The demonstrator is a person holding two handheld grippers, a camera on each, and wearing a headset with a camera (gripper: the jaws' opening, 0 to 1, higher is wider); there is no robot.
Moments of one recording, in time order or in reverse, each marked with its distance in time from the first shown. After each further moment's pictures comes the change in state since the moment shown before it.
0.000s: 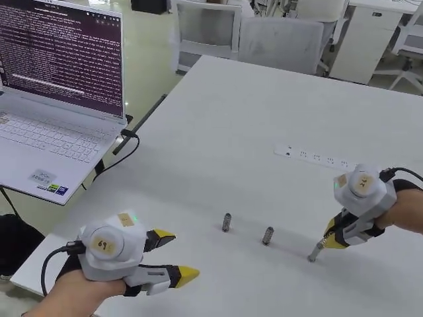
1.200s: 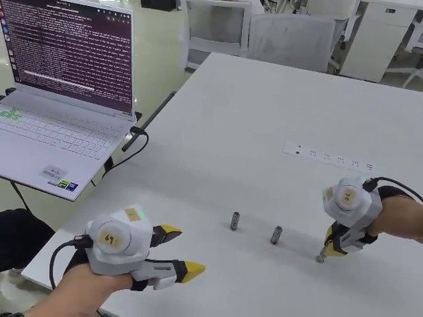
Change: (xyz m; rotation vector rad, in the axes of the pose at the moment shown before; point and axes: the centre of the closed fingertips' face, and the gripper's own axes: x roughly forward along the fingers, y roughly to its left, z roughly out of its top) left arm -0.002 0.004 0.003 -0.007 -0.003 0.010; right arm 0.035 0.000 -0.007 -0.096 0.121 0.019
